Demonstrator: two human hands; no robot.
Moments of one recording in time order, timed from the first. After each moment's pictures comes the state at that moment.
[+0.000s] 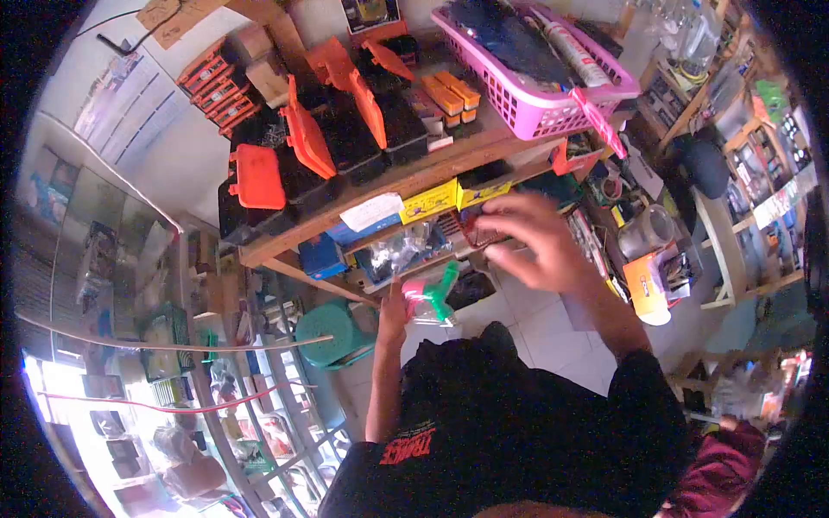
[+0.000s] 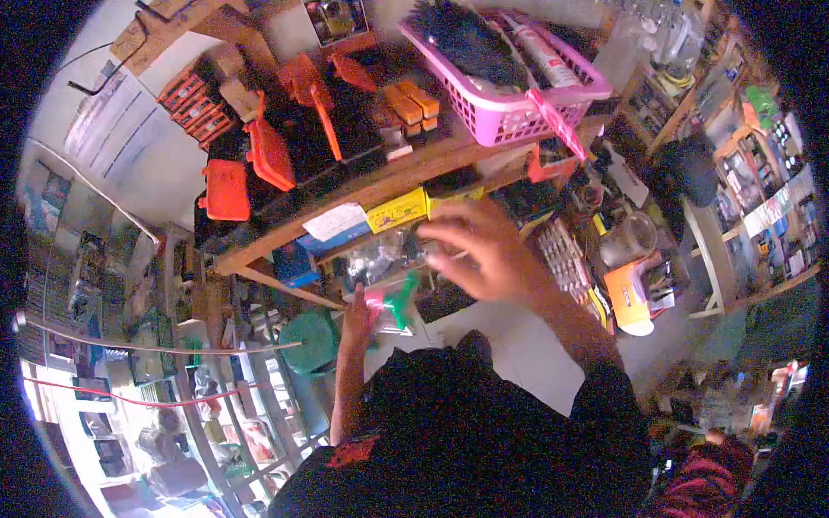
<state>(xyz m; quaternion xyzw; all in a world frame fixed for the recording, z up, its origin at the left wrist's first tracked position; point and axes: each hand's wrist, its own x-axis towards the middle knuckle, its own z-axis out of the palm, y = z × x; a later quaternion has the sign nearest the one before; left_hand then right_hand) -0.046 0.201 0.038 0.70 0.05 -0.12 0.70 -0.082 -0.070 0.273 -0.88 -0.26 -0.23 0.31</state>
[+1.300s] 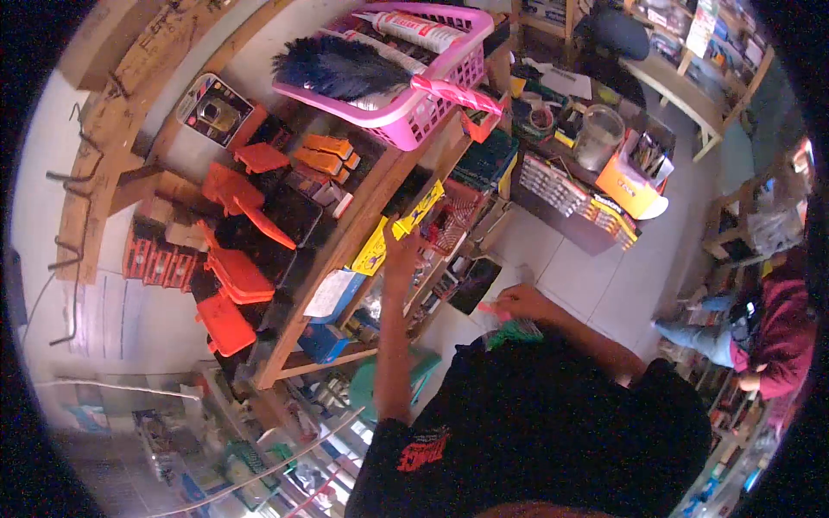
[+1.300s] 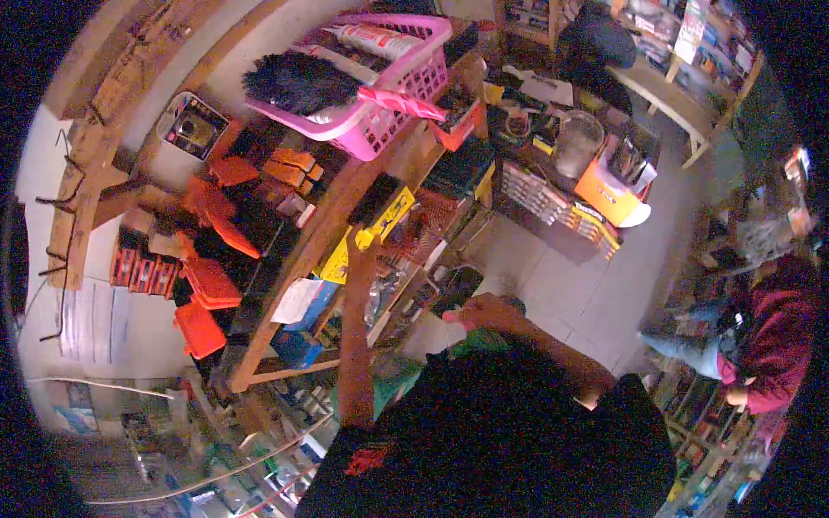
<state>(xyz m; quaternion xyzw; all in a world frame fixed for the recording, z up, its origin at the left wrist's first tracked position) 0.076 0.047 0.105 0.72 -0.21 -0.31 0.58 -0.180 -0.081 0.040 -0.76 0.24 0.15 0.59</state>
